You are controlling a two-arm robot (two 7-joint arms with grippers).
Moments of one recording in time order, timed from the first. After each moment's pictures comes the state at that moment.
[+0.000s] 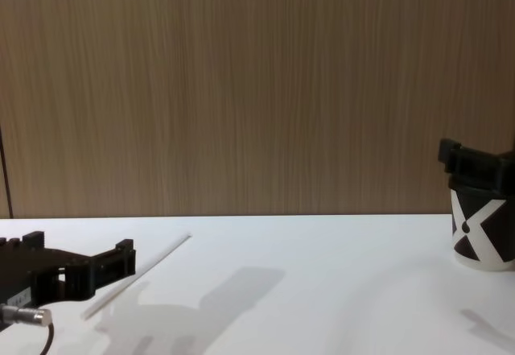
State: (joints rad) left arm 0.16 0.30 0.24 -1.87 -0.25 0.16 0.14; right arm -0.01 0.34 -0.23 -1.77 0.29 0.03 0.07
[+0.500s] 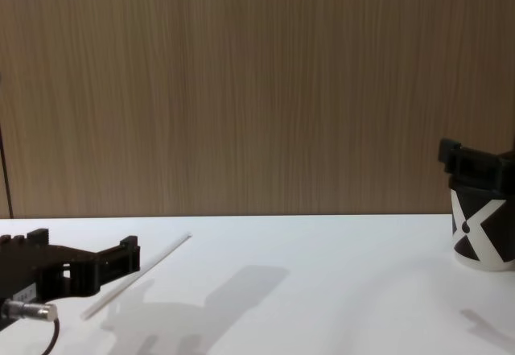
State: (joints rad) left arm 0.15 0.29 0.24 -1.87 -0.24 0.17 0.13; right arm -0.01 0.34 -0.23 -1.77 0.29 0.03 0.07
